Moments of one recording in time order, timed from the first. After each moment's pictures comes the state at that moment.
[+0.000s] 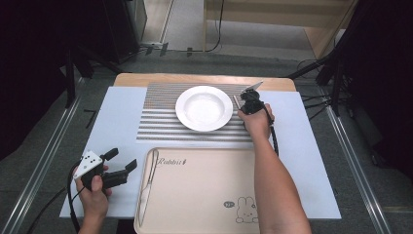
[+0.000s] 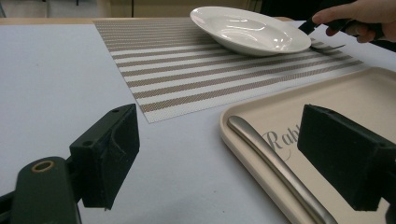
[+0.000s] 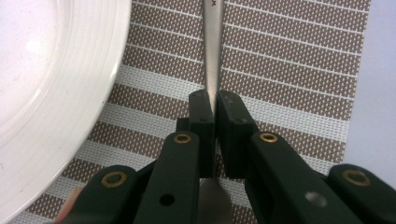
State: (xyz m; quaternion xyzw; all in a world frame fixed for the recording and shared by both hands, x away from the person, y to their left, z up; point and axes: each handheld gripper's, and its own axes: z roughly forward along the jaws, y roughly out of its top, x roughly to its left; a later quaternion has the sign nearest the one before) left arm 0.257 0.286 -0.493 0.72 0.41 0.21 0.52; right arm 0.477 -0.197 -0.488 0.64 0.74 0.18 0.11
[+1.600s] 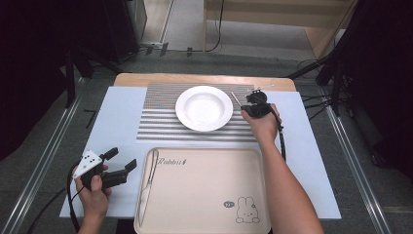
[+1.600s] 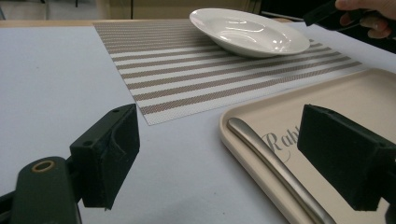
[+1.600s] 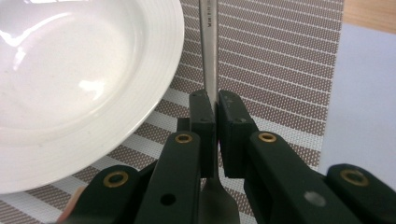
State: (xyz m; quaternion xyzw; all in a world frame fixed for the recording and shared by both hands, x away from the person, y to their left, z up) left arm 0.258 0.286 -0.492 0.72 0.41 0.21 0.52; right arm 0.438 -0.210 -0.464 0.58 0.74 0.30 0.17
